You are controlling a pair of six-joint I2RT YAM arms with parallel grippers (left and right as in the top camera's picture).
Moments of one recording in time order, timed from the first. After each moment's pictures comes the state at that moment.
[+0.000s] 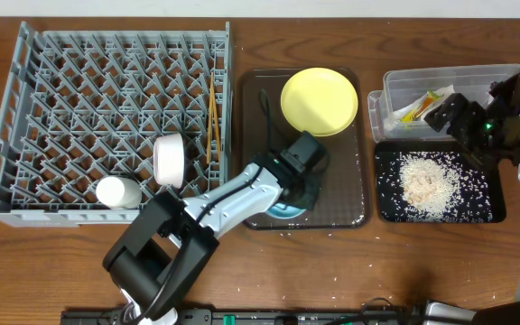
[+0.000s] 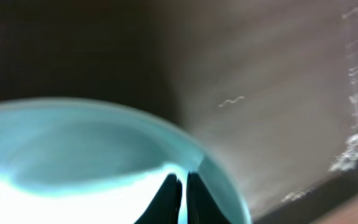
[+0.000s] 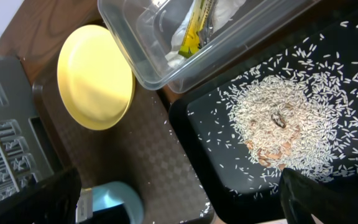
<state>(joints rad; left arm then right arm) -0.78 1.86 1.14 -0.48 0.18 -0.47 -0.25 1.45 1.38 -1.07 -0.32 0.44</state>
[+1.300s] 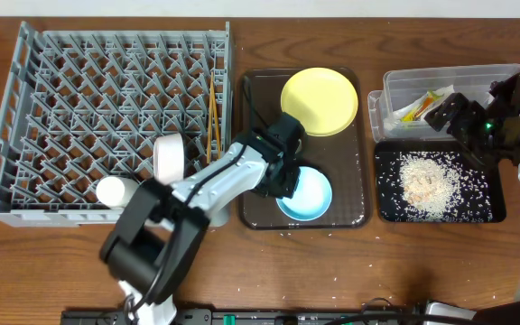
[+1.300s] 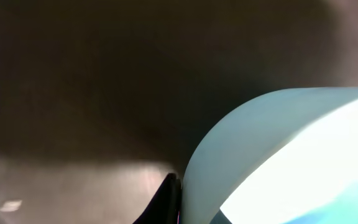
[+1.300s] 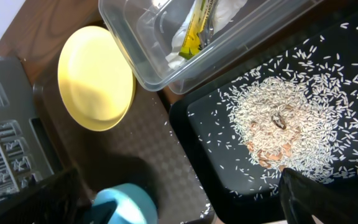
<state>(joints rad) -0.64 1.88 1.21 -0.70 0.19 -0.32 -0.25 1.45 1.38 -1.06 -0.32 0.44</state>
